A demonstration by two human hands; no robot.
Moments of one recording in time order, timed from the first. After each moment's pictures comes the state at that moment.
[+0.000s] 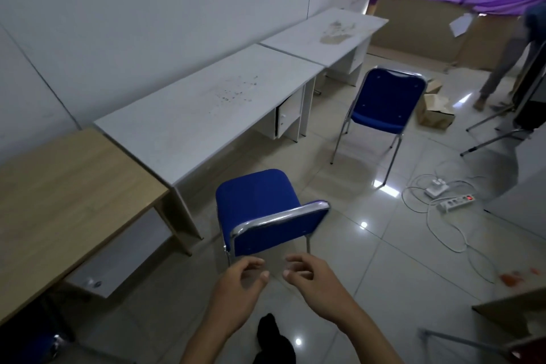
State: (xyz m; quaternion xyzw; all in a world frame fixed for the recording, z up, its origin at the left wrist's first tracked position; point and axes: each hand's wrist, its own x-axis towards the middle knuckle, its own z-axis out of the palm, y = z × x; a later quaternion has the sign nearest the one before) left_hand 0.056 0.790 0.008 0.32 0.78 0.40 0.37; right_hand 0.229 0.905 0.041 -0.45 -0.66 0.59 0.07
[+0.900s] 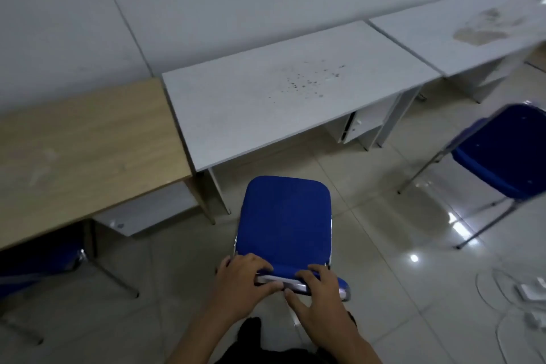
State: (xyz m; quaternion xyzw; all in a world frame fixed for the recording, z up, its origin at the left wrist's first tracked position) left_hand 0.017 0.955 -0.047 0.34 0.88 0.21 0.24; right_hand 0.173 1.111 -0.045 -0.28 -0.87 0.40 -0.05
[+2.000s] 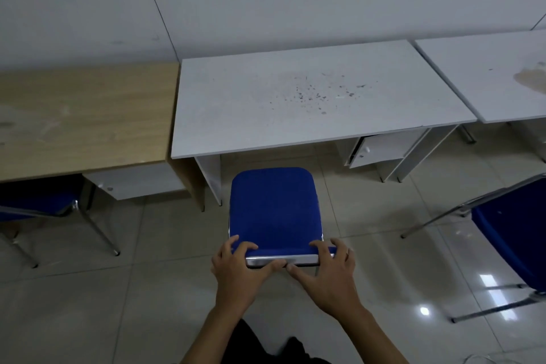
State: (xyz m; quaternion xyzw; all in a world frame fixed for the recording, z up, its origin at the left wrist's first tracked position) left_hand 0.095 1.189 -0.059 -0.03 0.93 0.35 0.13; right_hand 0.156 1.392 -0.048 -0.23 -0.90 0.34 -0.12
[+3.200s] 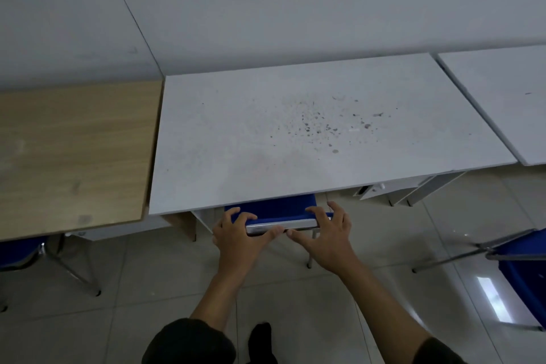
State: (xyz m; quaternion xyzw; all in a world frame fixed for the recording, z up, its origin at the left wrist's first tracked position) left_hand -0.180 1.258 -0.064 -0.02 0.93 0.37 0.08; right_hand -0.130 1.468 -0.055 -0.20 -0.90 0.38 -0.09
